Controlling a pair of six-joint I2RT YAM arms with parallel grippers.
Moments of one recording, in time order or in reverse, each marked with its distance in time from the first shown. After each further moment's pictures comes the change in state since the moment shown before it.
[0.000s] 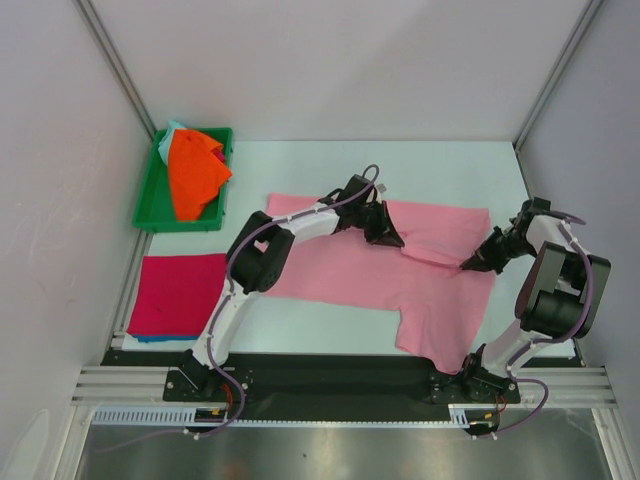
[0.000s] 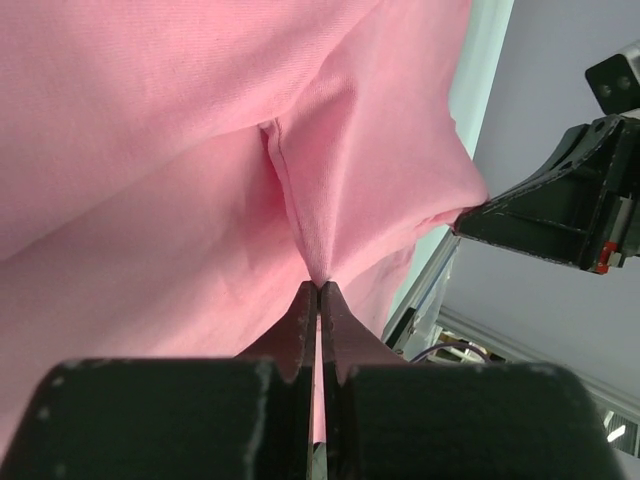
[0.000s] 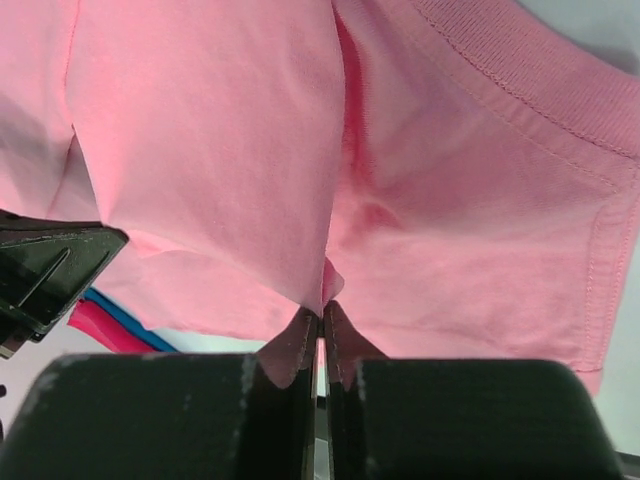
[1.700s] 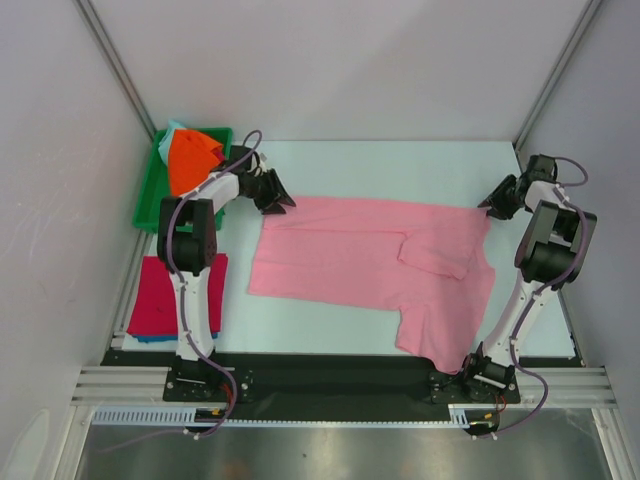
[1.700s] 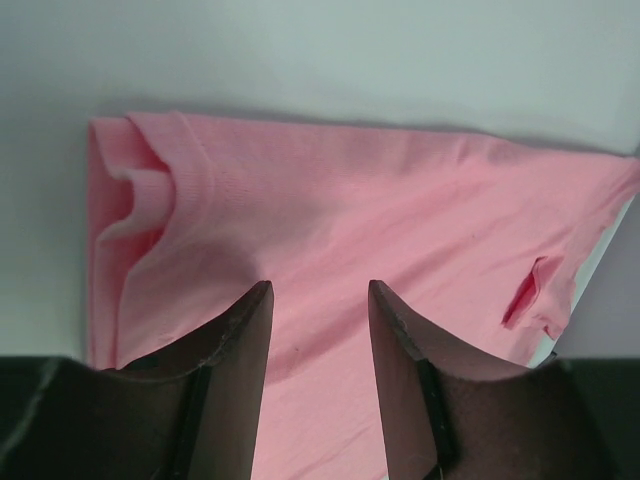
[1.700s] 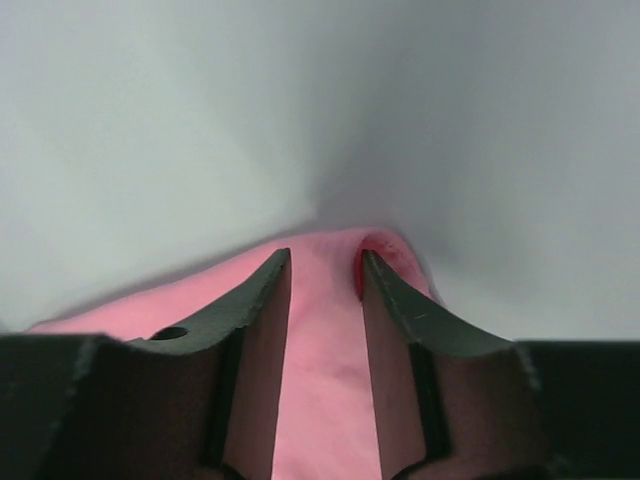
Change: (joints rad) left arm 0.578 -0.164 -0.129 -0.299 -0.111 0.418; right arm 0.012 0.476 0.513 0.408 0.162 0.035
